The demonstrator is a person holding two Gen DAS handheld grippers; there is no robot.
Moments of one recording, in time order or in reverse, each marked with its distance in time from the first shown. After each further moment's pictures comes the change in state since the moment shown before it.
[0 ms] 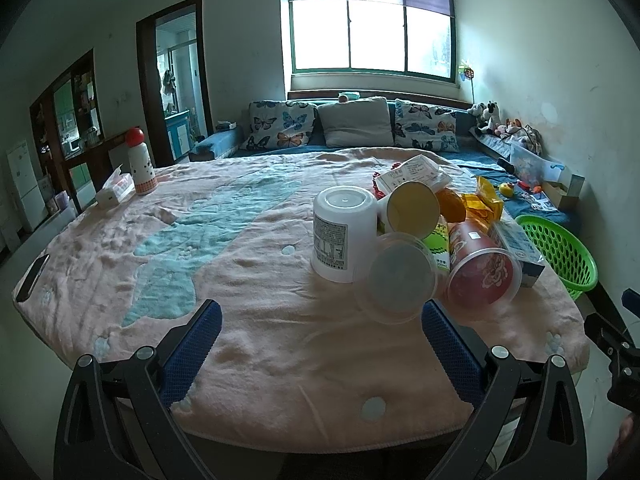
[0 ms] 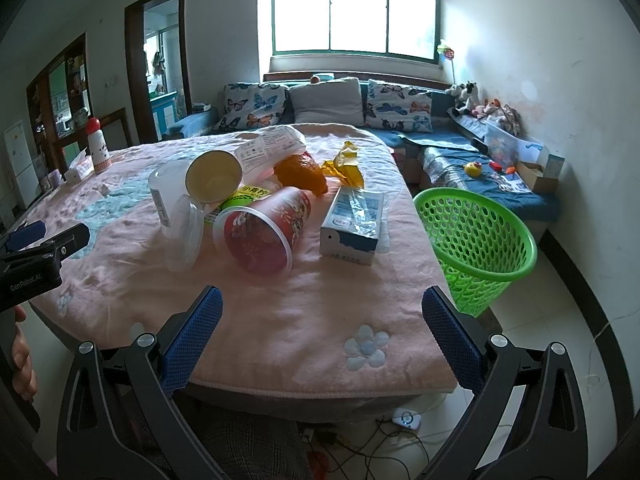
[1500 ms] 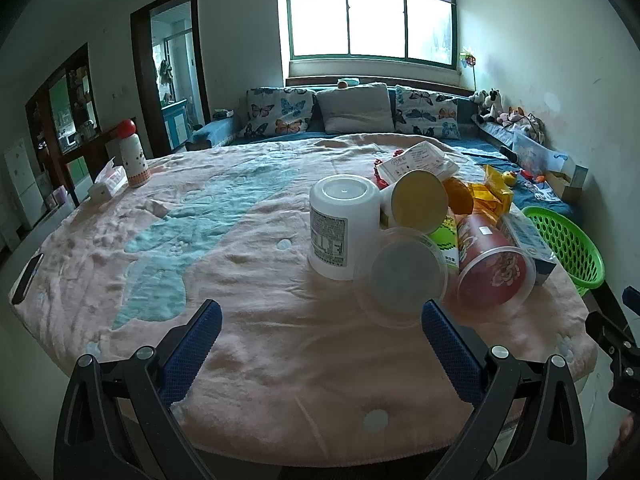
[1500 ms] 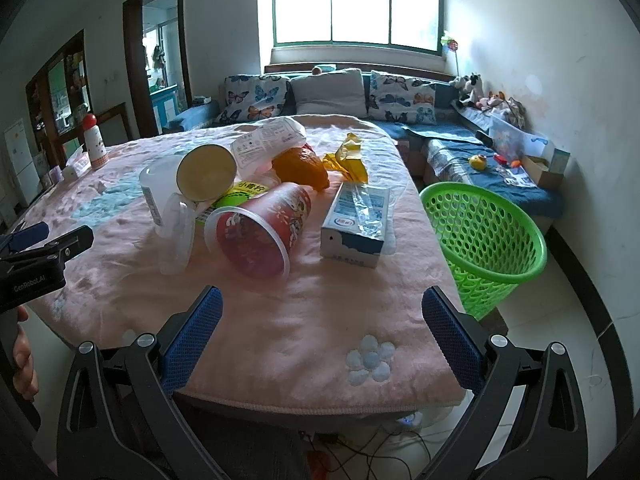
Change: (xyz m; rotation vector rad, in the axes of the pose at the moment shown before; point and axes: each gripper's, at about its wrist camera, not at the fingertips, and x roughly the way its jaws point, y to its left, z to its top) left arm 0.027 -0.006 0.008 0.016 0.055 0.002; right arm 0.025 -0.001 0.006 0.002 0.033 0.012
